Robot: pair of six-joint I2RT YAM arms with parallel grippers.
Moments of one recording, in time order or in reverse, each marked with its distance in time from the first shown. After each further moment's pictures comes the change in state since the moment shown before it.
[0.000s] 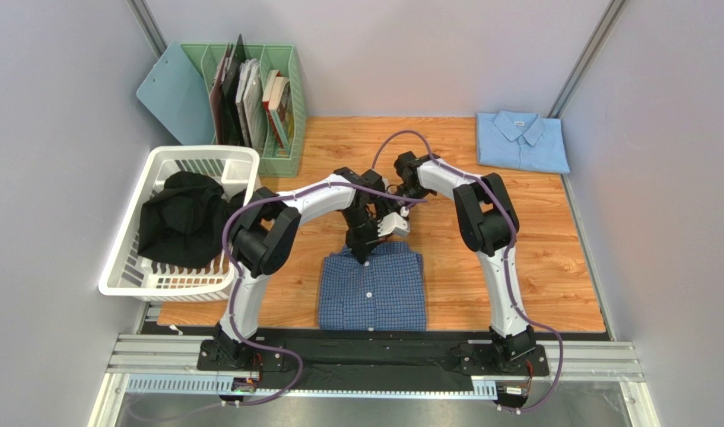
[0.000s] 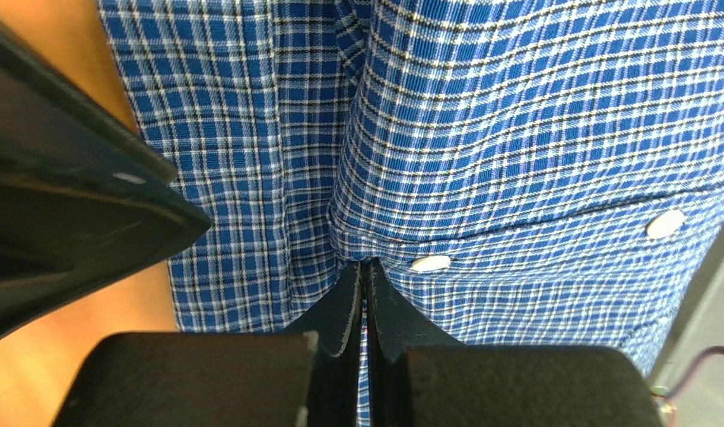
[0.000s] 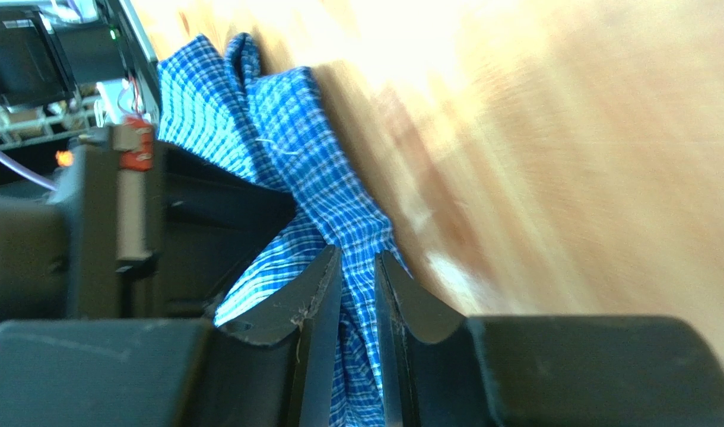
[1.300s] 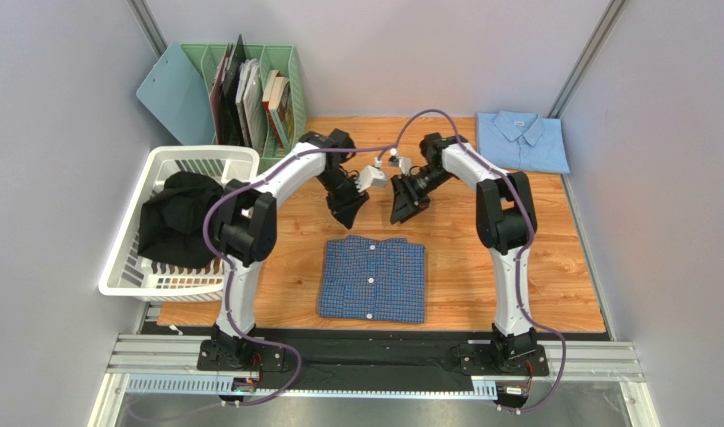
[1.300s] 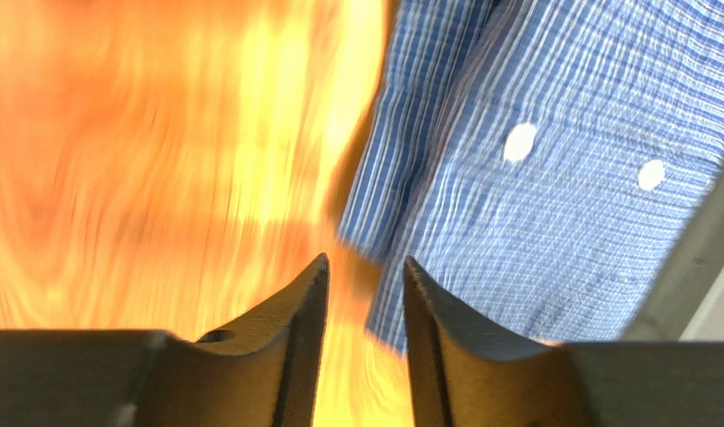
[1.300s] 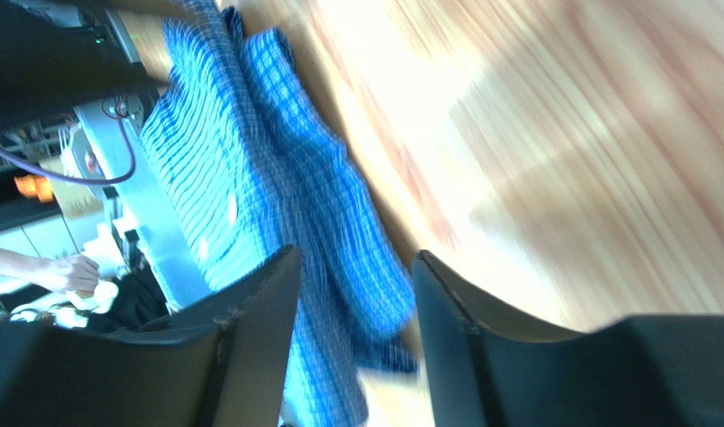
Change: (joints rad) left arm 0.179 0.019 0.241 -0.110 0.004 -0.061; right arm -0.108 -0.034 0.096 -0.134 0.058 -0.100
